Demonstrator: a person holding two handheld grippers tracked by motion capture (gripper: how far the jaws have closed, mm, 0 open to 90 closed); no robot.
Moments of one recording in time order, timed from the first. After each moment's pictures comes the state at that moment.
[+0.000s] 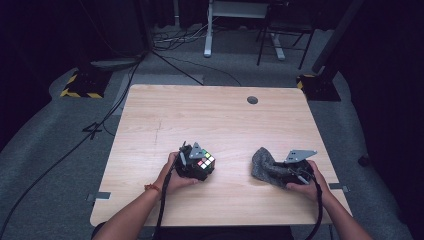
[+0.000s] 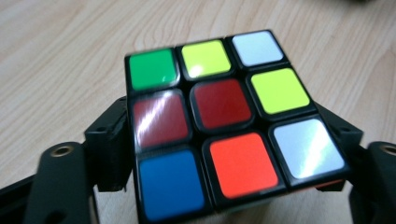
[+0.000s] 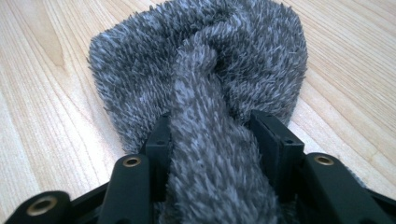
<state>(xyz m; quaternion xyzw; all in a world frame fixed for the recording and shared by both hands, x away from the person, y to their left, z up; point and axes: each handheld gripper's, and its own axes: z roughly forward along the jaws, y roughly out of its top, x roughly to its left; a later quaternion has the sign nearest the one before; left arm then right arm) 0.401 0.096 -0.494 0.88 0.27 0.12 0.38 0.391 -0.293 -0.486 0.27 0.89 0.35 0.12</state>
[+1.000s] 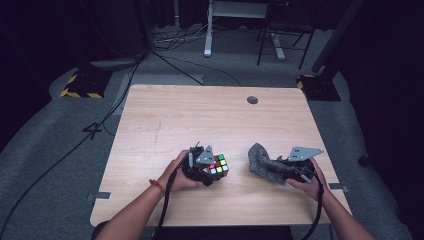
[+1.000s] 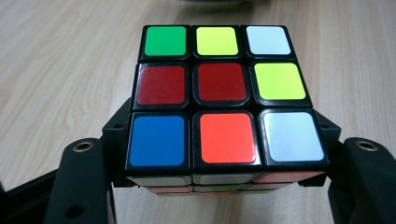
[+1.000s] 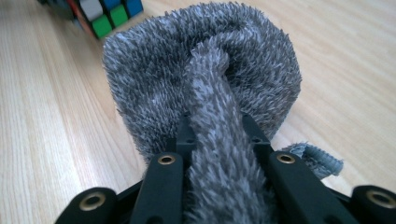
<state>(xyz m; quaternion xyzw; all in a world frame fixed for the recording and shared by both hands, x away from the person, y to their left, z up) 0.385 0.071 -0.458 0.91 0.12 0.08 0.39 0.385 -0.285 -0.459 0.23 0.86 0.43 0.12</state>
